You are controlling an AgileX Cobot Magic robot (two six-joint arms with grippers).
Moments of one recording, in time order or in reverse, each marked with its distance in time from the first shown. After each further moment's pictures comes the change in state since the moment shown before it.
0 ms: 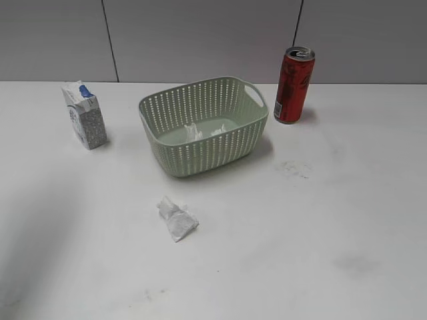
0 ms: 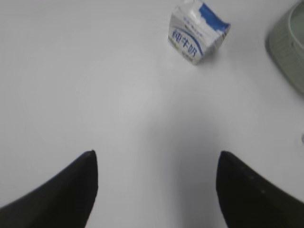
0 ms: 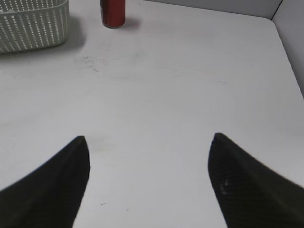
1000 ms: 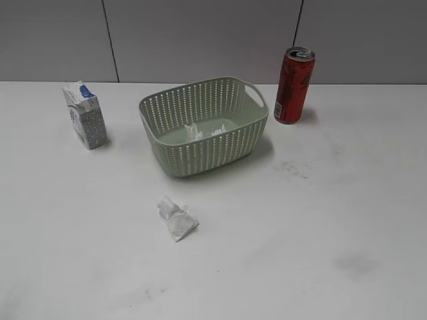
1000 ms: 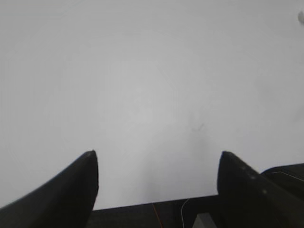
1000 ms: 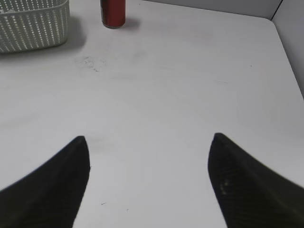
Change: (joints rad) left arm 0.001 -0.953 0.870 -0.011 -0.088 0.000; right arm 0.000 0.000 0.000 -0.001 0.000 0.000
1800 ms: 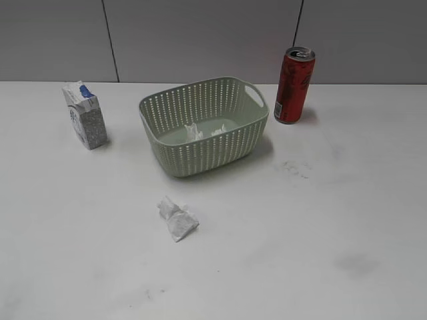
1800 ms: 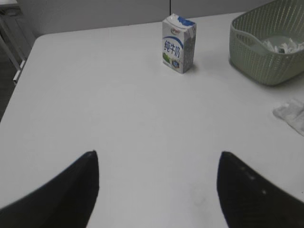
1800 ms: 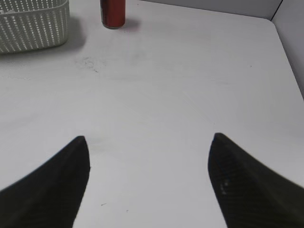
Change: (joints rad) left arm 0.000 -0.530 0.081 -0.002 -0.074 0.000; right arm 0.000 0.000 0.000 0.000 -0.001 0.000
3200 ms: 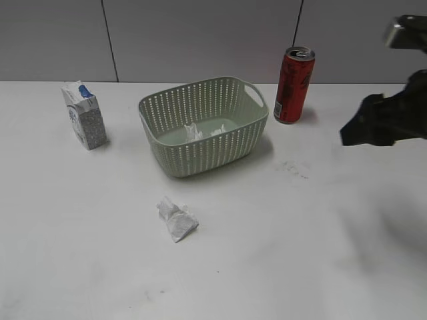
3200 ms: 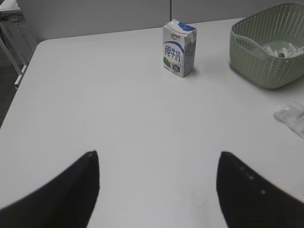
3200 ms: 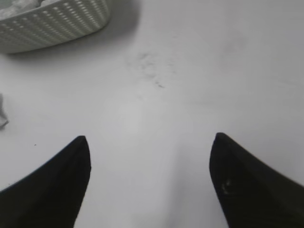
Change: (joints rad) left arm 0.000 -0.018 0.000 0.003 0.001 0.000; right arm 0.086 1.387 -0.438 0.304 -0.408 -0.141
